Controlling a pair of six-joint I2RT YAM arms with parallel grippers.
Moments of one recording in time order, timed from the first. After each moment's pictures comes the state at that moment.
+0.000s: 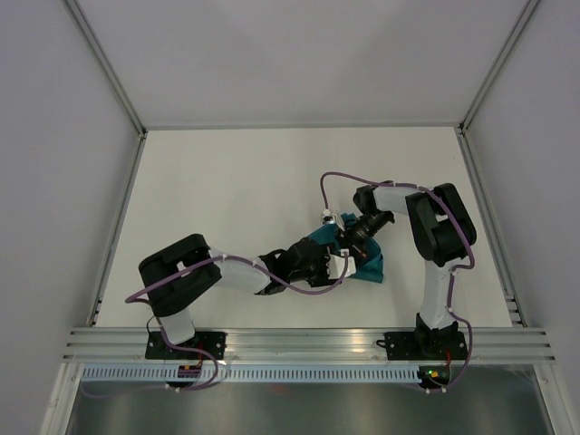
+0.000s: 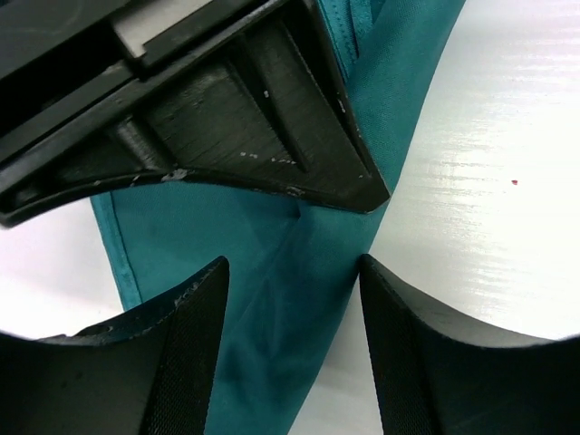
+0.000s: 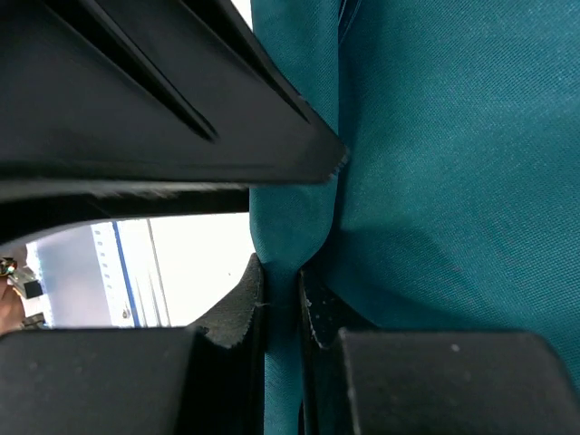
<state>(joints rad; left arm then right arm) -1.08 1.75 0.74 0.46 0.03 0.49 0.33 2.04 1.19 -1.03 -0.88 -0.93</state>
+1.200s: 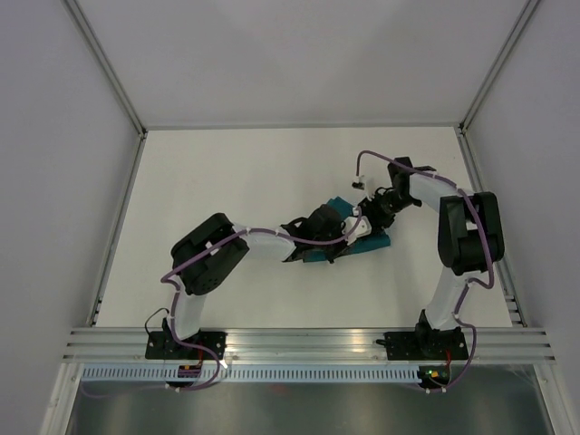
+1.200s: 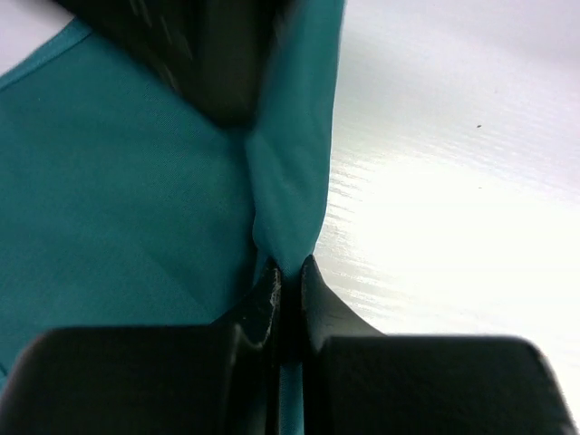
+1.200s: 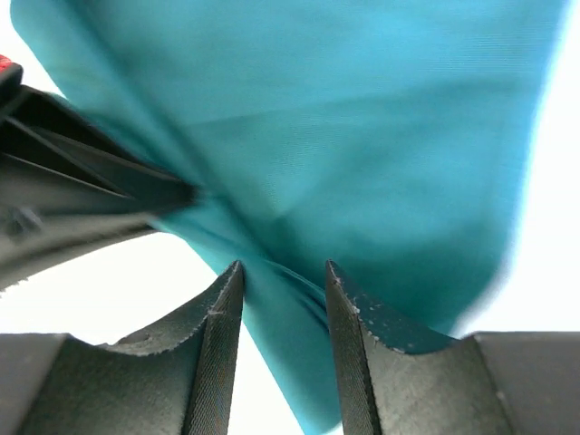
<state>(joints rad) -0.97 2.01 1.14 0.21 0.23 0.21 0.13 1.91 1.24 -0.84 -0.65 -0.67</state>
